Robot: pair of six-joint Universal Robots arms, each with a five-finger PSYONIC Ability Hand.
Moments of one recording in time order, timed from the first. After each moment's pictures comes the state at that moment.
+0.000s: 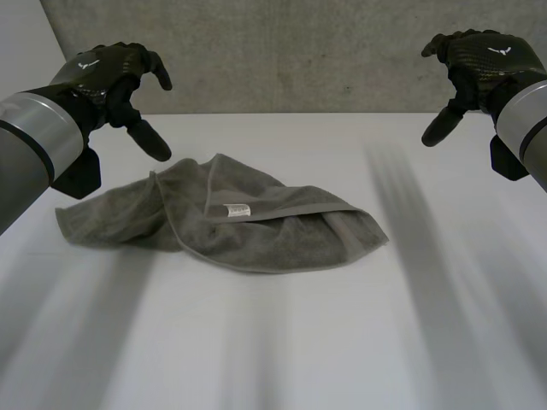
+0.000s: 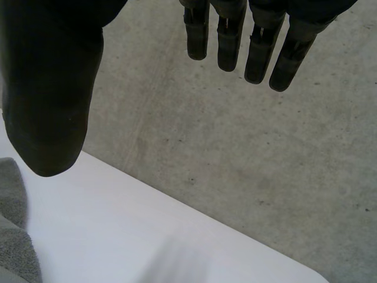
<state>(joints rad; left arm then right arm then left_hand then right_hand) 4.36 -1.74 -1.25 2.92 -1.48 3.07 1.88 -1.33 1.17 0.17 1.52 3.05 0.29 0.29 0.29 0.30 0.10 0.25 0.34 0.24 0.25 0.07</state>
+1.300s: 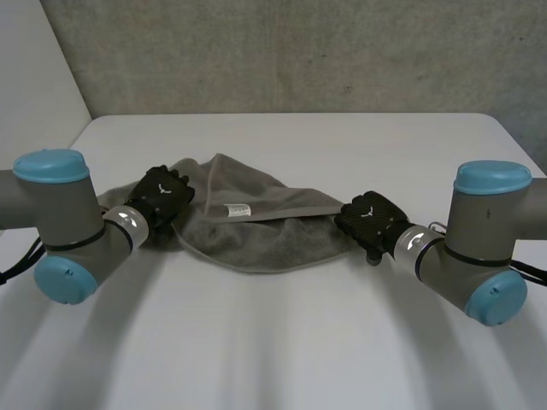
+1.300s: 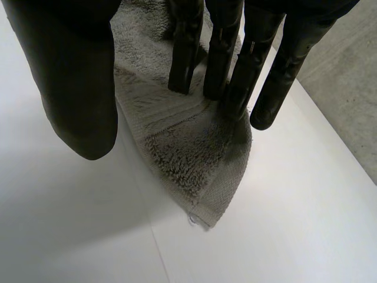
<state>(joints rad) 4.45 -2.28 -1.32 3.26 -1.33 3.88 1.92 -0.87 1.35 -0.05 1.21 2.41 0.29 0.29 0.29 0.30 0.11 0.63 0.62 0.65 0.65 0.47</state>
